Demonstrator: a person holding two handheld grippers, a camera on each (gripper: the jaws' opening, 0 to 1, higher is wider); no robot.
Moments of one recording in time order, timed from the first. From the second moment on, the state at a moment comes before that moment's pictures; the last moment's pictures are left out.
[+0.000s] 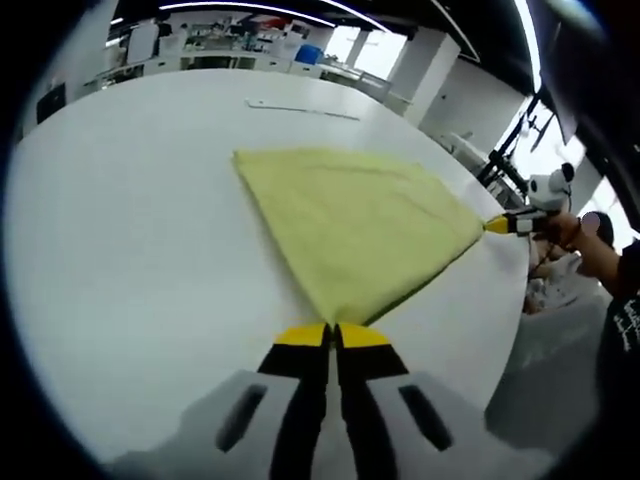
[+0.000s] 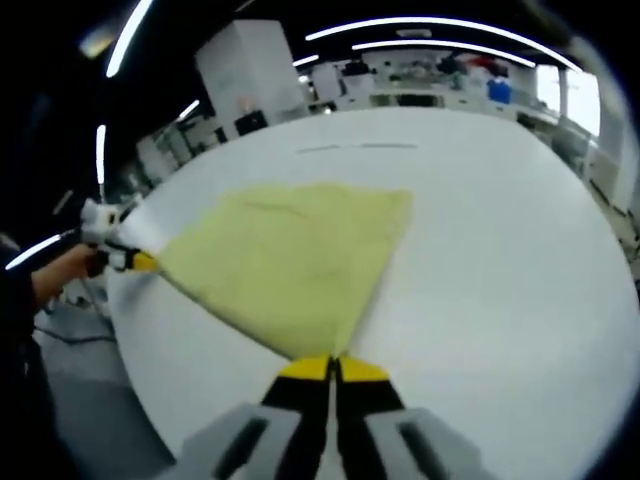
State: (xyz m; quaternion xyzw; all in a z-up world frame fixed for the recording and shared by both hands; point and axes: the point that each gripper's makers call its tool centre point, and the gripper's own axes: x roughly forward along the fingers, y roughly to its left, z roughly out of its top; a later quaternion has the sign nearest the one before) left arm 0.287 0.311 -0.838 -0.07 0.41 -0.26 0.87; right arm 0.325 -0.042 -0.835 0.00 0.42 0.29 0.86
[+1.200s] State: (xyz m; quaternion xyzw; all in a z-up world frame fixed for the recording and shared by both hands) left arm 0.260 0.303 -0.834 -0.04 0.42 -0.25 0.87; right arm 0.297 -0.049 -0.834 -0.03 0.43 0.30 0.85
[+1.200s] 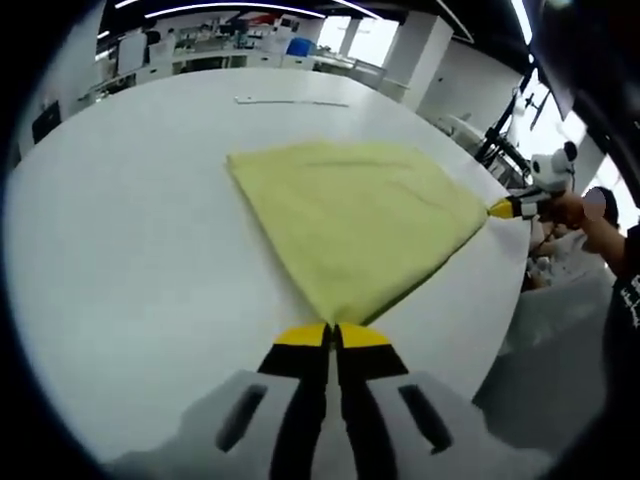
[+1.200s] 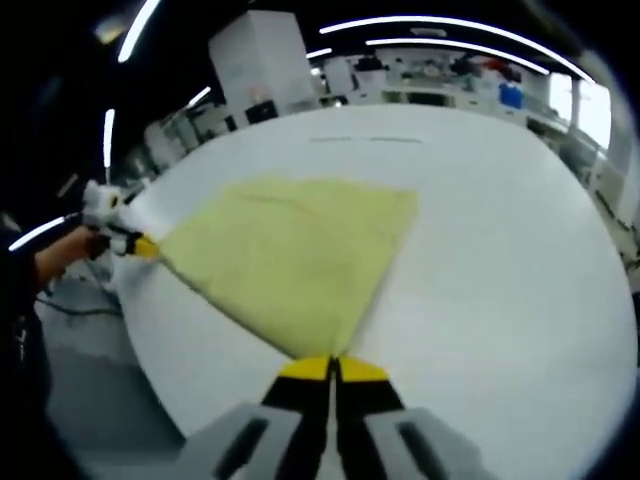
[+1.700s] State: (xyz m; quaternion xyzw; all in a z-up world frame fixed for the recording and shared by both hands) left arm 0.265 0.301 -0.831 -0.05 0.40 -0.24 0.88; right arm 0.304 -0.048 -0.826 0.00 0.40 0.28 0.87
